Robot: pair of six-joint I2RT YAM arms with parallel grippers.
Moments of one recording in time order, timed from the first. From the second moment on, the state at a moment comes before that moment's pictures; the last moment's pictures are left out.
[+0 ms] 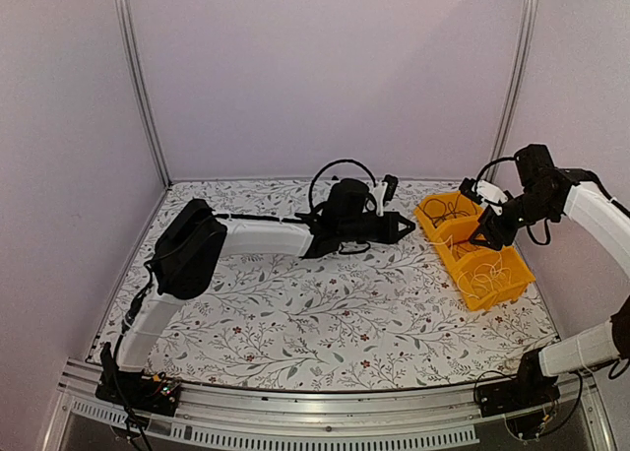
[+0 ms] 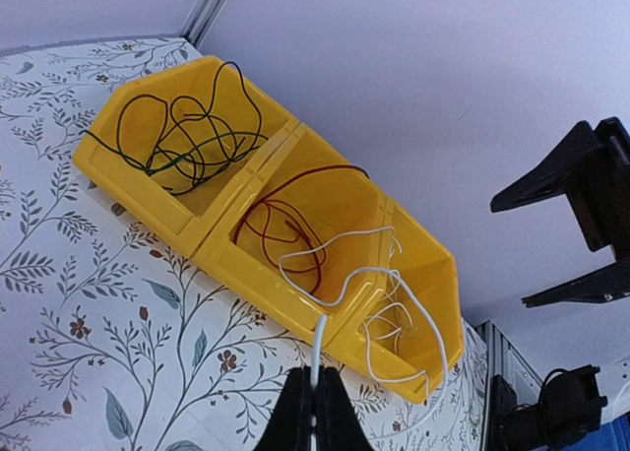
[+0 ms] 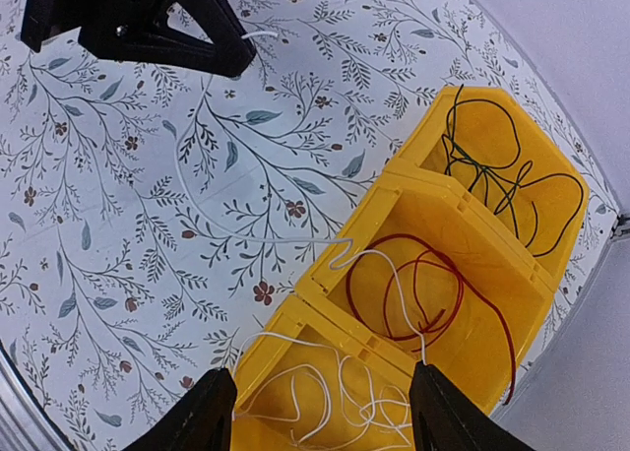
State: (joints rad) left arm -0.94 2.44 1.89 0.30 0.29 -0.59; right arm 0.09 1.25 1.14 -0.90 -0.31 -0.77
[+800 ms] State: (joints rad) left arm -0.93 2.43 1.87 0.30 0.36 -0.64; right arm 0.41 1.33 1.05 -0.61 -0.05 -1.02
